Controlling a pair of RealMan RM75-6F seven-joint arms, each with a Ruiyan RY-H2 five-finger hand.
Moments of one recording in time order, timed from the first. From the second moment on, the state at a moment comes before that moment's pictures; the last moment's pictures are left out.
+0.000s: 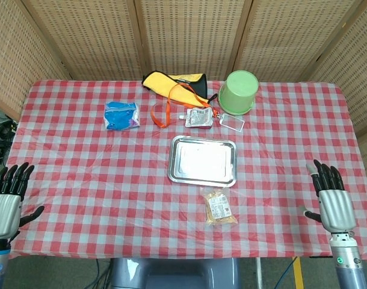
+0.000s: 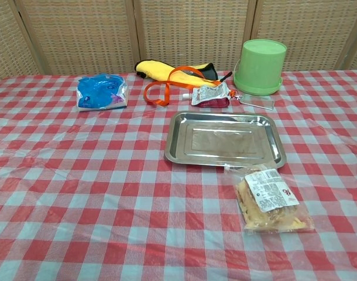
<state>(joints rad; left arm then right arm) -0.08 -1.27 -0.06 -1.54 1.58 1.61 0.17 0.14 -1.26 0.10 -1.53 -1.52 1.51 -0.07</state>
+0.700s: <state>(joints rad) -0.08 -1.26 -0.06 -1.55 1.56 1.59 0.15 0.32 -1.29 0.03 -1.63 -1.69 1.26 -0.11</state>
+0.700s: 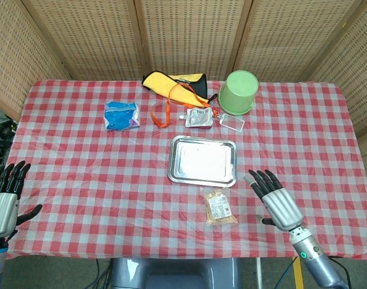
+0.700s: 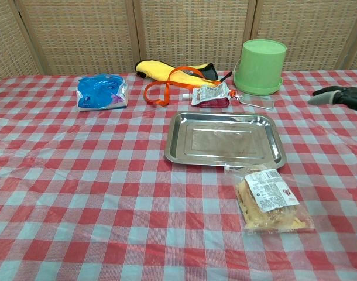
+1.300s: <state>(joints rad) -0.09 -1.26 -0.07 -1.54 1.55 1.58 0.14 0.46 -1.37 0.03 -1.63 -1.65 1.04 -0.18</state>
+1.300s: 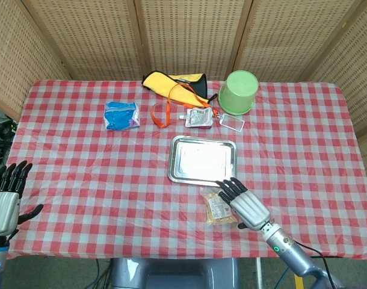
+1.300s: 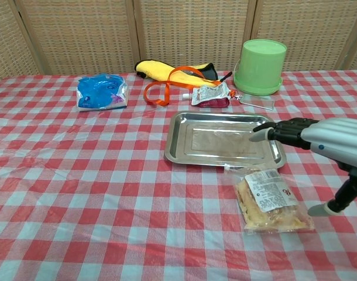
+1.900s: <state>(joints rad) -0.09 -1.27 -0.07 -1.54 1.54 1.56 0.15 0.50 -1.37 0.03 -1.67 -1.52 0.95 -0.29</state>
